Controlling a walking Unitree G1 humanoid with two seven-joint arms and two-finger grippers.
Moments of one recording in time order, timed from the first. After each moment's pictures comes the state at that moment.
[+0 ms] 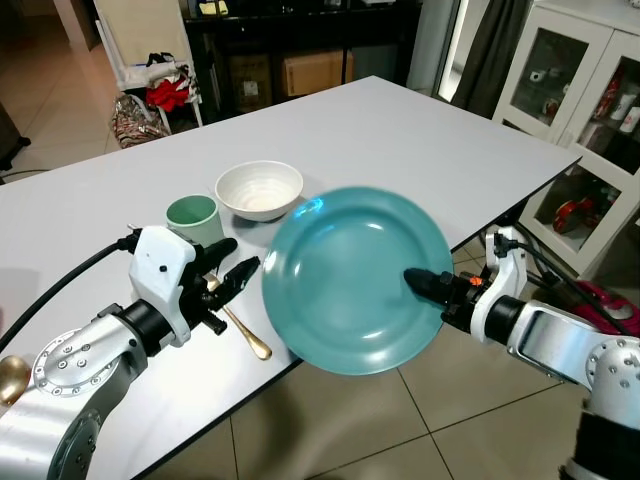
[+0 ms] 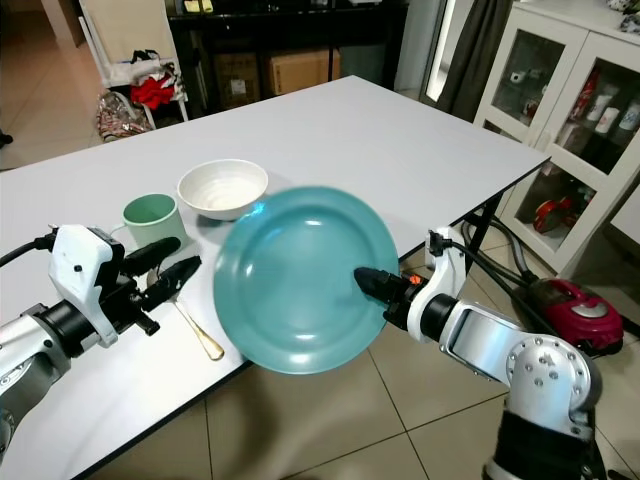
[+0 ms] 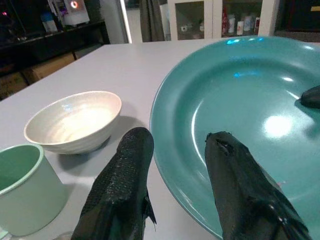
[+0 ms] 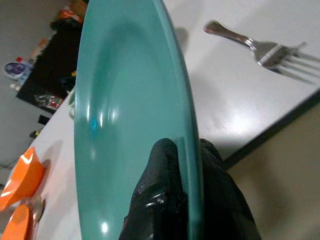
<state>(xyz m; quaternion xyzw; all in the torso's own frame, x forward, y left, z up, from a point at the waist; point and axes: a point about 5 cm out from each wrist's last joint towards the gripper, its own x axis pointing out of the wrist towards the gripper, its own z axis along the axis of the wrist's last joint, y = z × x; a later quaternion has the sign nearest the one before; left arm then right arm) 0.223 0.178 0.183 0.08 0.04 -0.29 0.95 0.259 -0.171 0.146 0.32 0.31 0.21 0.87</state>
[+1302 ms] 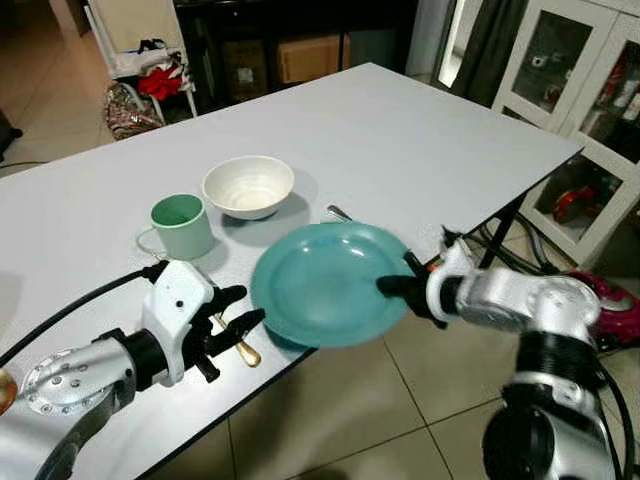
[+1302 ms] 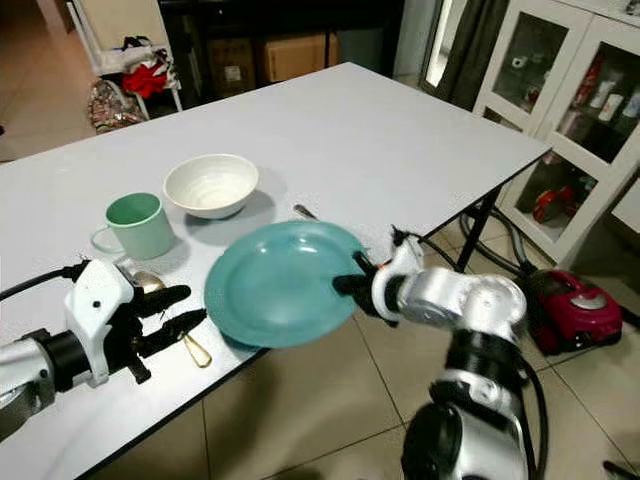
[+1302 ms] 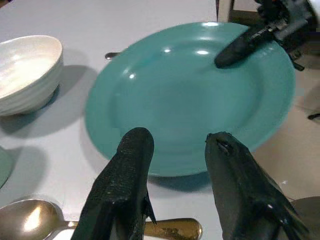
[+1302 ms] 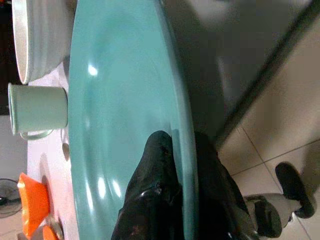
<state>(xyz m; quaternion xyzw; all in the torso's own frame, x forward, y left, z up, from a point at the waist) 0.202 0.179 0.167 0.13 0.14 -0.35 0.92 0.315 -0.142 0.120 0.41 0.46 0.11 0.78</state>
